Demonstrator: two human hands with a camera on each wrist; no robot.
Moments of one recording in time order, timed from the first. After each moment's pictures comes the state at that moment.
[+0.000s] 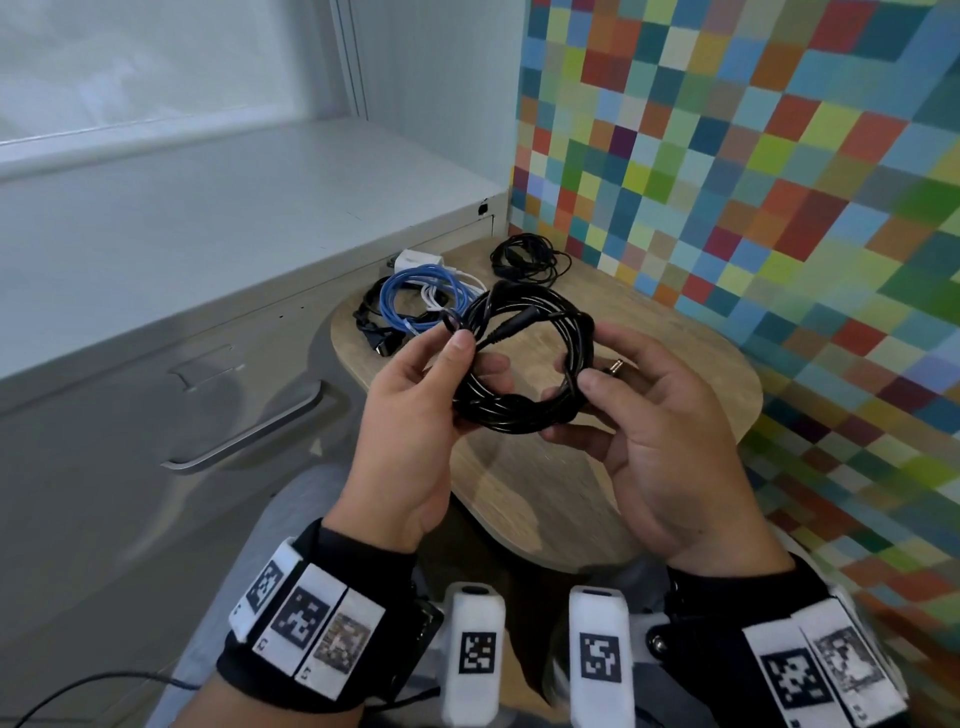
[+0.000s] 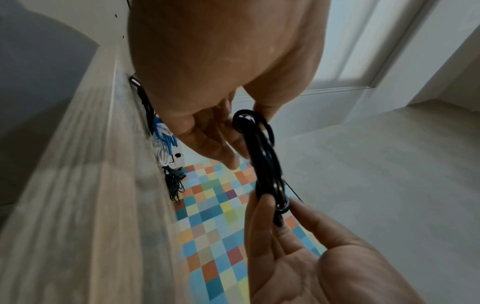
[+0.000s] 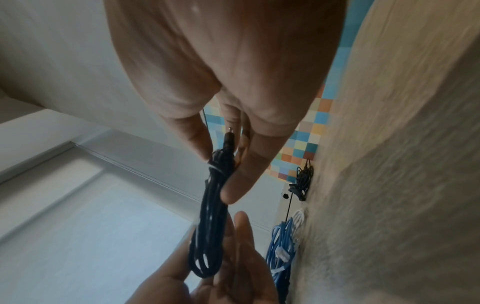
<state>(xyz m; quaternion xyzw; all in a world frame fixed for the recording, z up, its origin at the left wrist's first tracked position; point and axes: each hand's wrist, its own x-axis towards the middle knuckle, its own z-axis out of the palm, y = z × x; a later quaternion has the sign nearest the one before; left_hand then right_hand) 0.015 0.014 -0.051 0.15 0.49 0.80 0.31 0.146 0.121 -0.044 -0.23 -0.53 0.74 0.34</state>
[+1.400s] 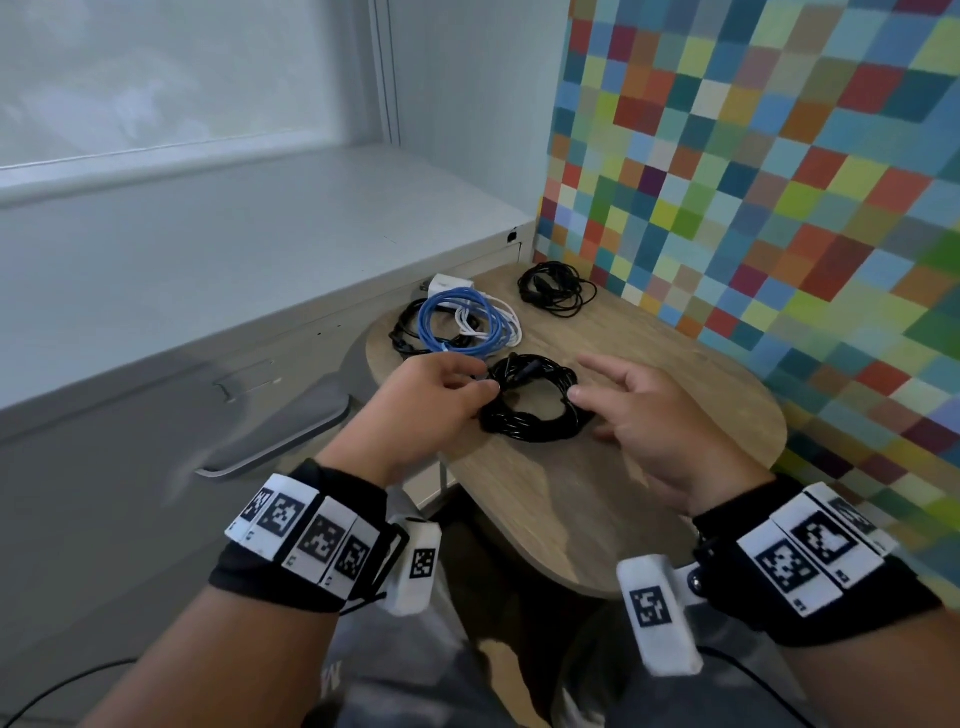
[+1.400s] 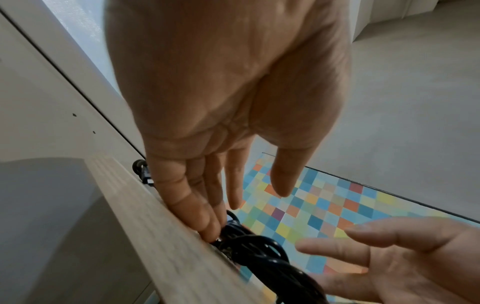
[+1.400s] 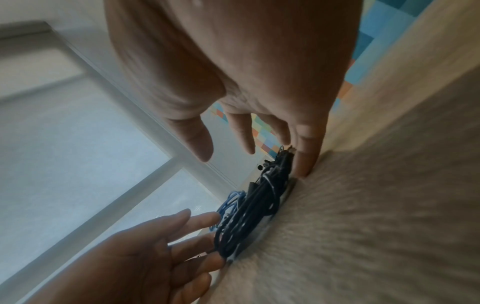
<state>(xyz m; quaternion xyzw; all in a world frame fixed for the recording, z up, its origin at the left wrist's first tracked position) -0.061 0.011 -0.059 0.33 0.77 0.48 0.27 0.107 0.159 -0.042 -0.35 -0.74 0.55 0.16</state>
